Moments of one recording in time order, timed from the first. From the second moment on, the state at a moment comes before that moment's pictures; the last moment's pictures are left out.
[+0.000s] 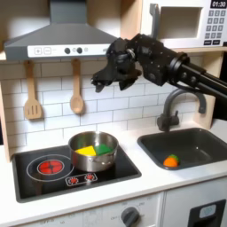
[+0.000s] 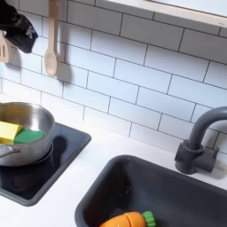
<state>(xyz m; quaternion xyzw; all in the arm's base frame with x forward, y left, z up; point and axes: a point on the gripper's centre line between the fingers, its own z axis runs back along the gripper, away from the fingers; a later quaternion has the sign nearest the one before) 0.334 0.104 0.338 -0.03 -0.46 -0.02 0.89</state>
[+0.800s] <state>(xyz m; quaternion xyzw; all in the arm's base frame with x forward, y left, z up) 0.372 0.126 0.372 -0.02 -0.55 -0.02 0.84</state>
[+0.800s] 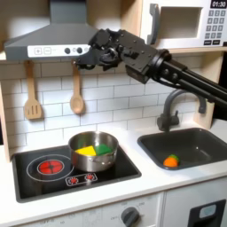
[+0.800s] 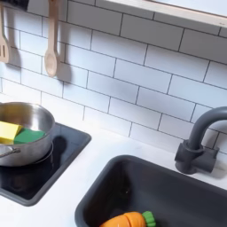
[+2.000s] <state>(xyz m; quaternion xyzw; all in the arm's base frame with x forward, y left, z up) 0.397 0.124 0.390 -0.03 -0.57 -0.05 0.82</state>
